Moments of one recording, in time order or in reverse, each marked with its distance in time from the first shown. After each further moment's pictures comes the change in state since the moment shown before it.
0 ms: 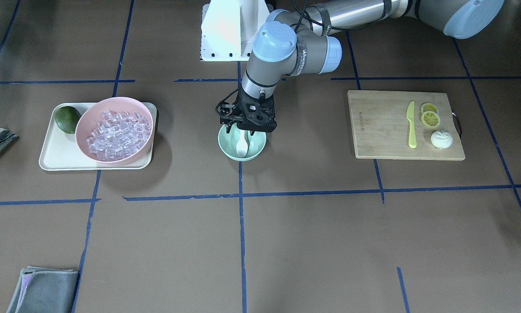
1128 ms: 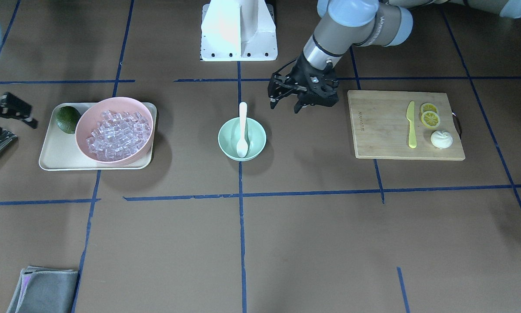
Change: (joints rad) left arm -0.100 0.355 -0.383 0.004 -0.132 0.056; right arm -0.420 0.104 0.160 0.422 -0.135 0.893
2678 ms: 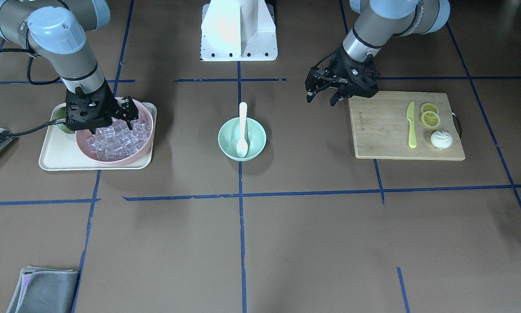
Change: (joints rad) left arm -0.018 0.146 -0.088 0.002 0.008 0.027; right arm -0.355 0.254 0.025 -0.363 -0.386 0.111
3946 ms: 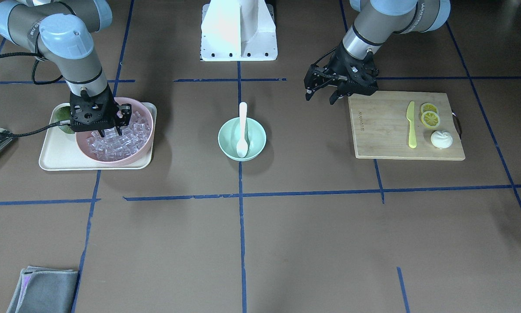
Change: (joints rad) left arm 0.000 0.000 -0.011 0.000 0.001 -0.003; right arm -0.009 -0.011 -0.002 0.000 -0.027 -0.006
